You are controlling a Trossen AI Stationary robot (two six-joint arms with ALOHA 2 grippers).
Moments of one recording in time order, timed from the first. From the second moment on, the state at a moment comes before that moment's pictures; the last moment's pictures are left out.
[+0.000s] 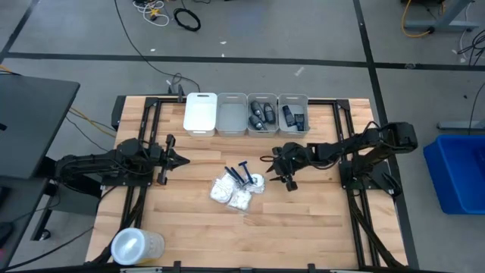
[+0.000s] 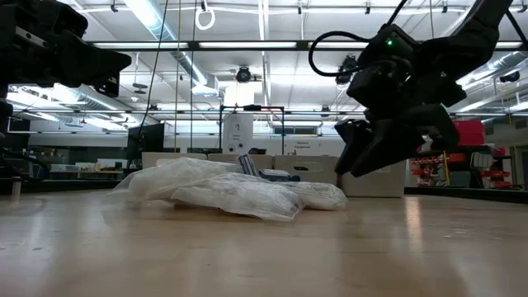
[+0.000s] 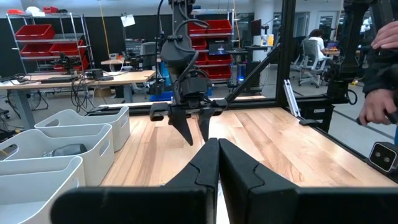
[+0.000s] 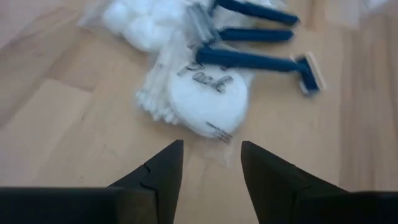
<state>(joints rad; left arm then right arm) 0.11 0.01 0.01 0.07 0.17 0.02 -0.07 1.52 0.47 0.22 -0.26 -0.37</state>
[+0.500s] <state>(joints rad) 0.11 0.01 0.01 0.07 0.17 0.02 -0.17 1.68 0.47 0.40 -0.45 -0.40</state>
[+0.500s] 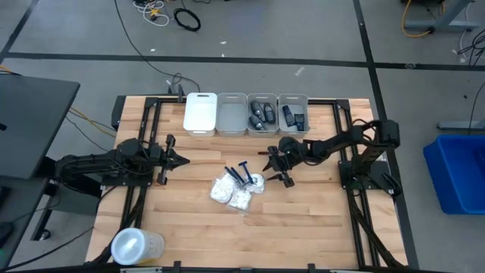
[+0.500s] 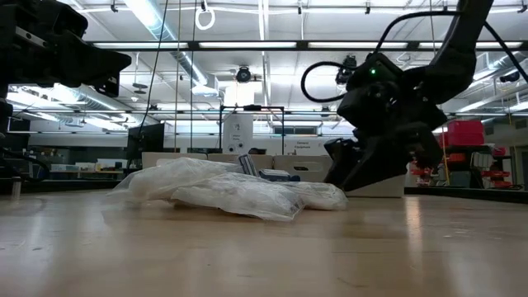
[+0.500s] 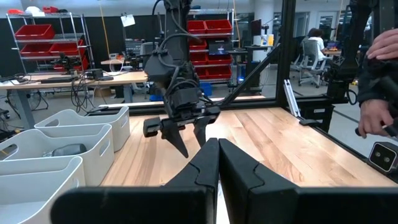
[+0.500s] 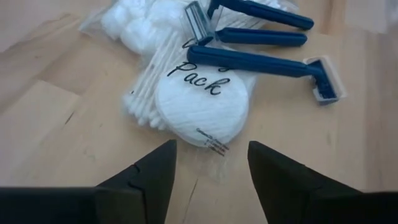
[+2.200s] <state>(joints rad) 0.11 0.01 0.01 0.07 0.17 0.02 -0.23 1.79 0.47 0.46 -0.58 -0.49</state>
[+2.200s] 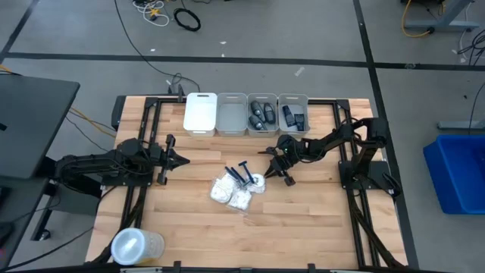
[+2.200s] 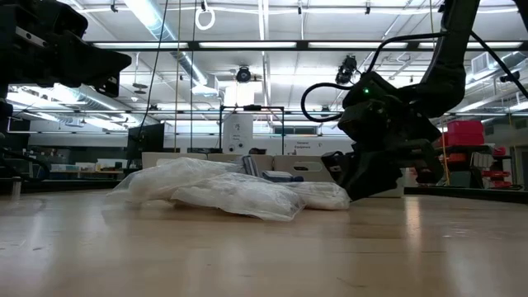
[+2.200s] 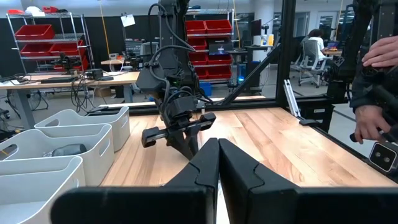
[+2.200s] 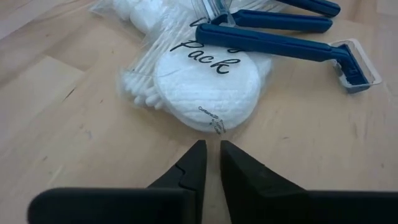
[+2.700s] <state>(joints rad) 0.11 0.01 0.01 0.07 0.17 0.02 -0.23 1.79 0.47 0.46 -0.58 -0.49</state>
